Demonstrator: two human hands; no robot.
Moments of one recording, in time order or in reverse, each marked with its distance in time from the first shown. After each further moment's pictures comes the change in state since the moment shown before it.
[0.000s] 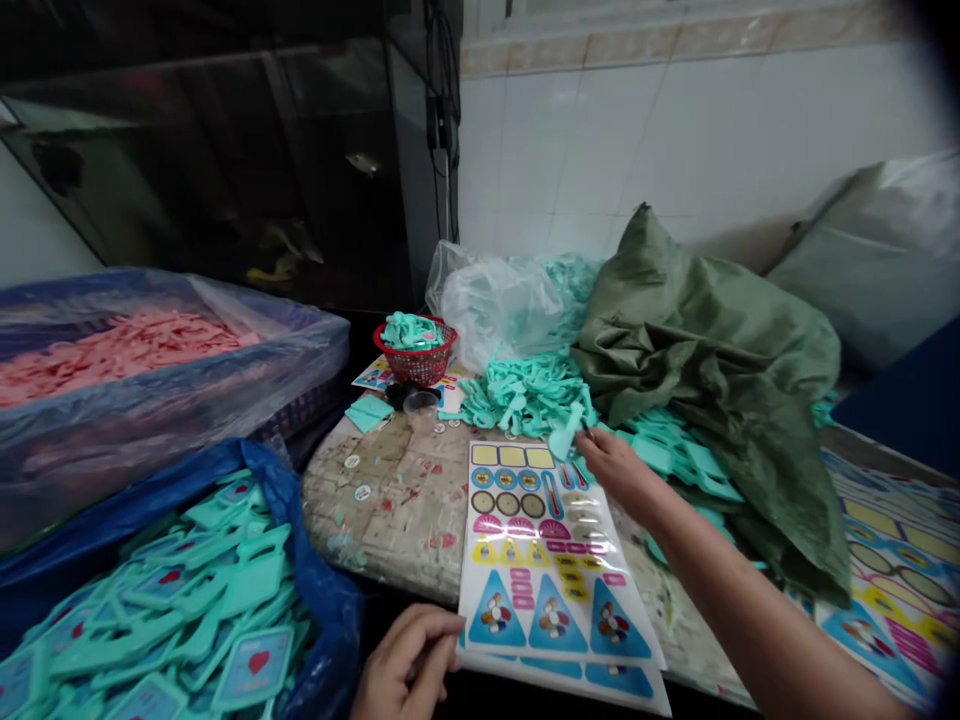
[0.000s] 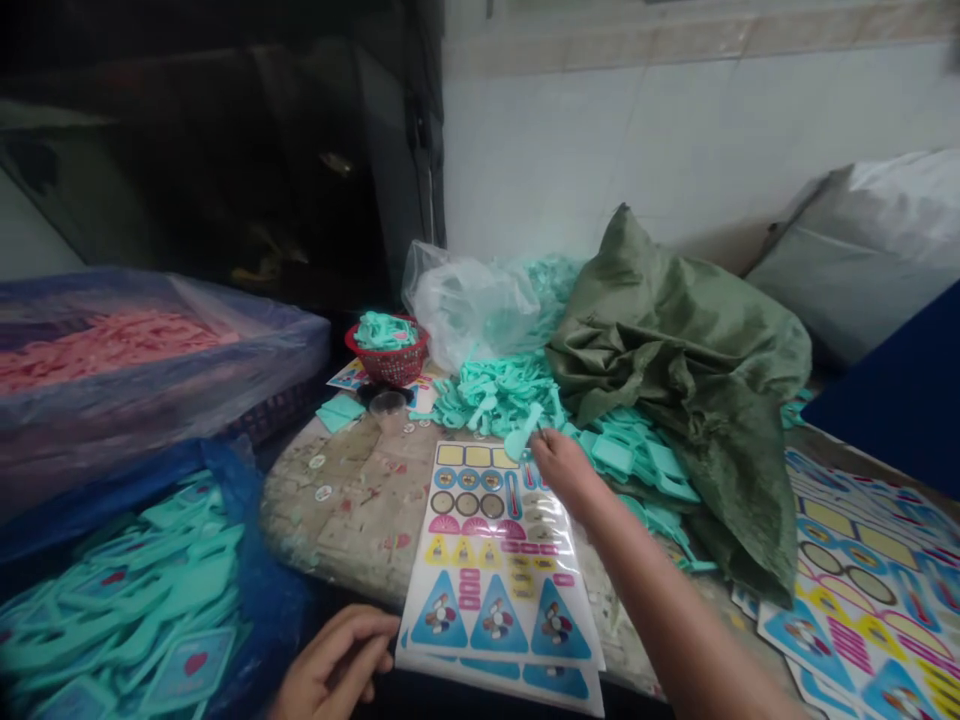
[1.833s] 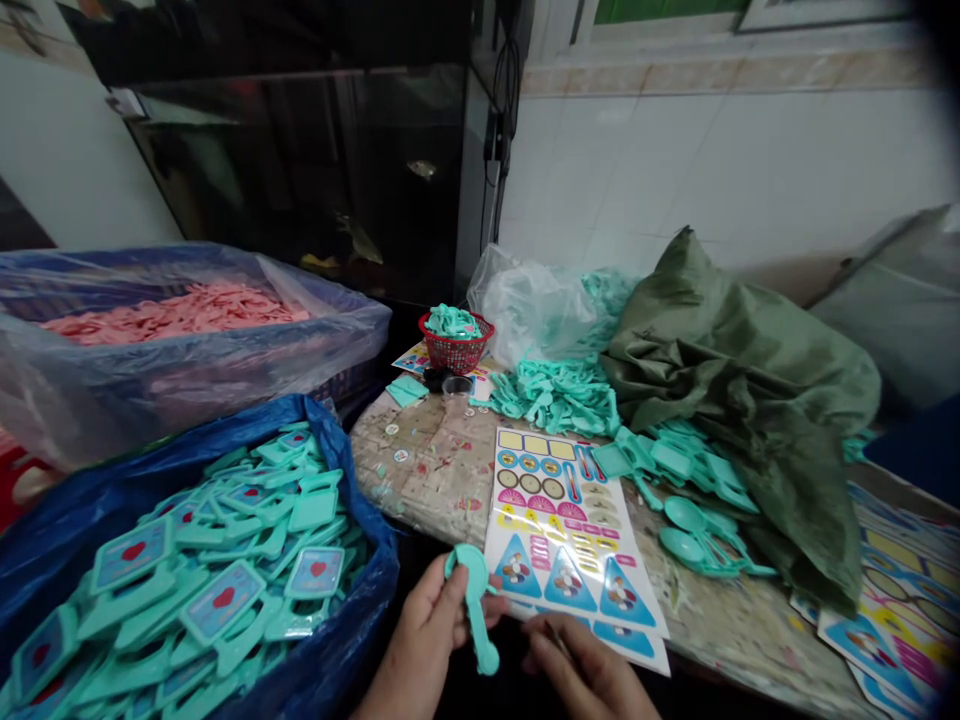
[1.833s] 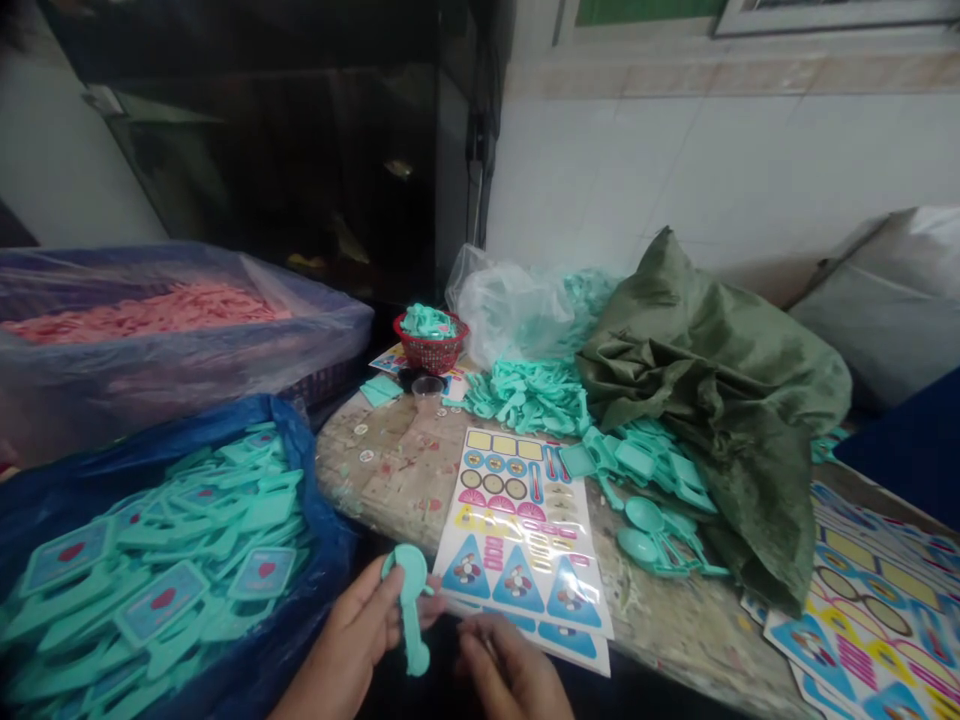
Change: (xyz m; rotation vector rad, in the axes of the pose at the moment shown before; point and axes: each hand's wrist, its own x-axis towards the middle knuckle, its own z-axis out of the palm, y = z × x) left_hand -0.029 0.019 0.013 -0.694 0.055 -0.258; right_hand -0.208 -0.003 0.067 0.315 -0.507 0.013
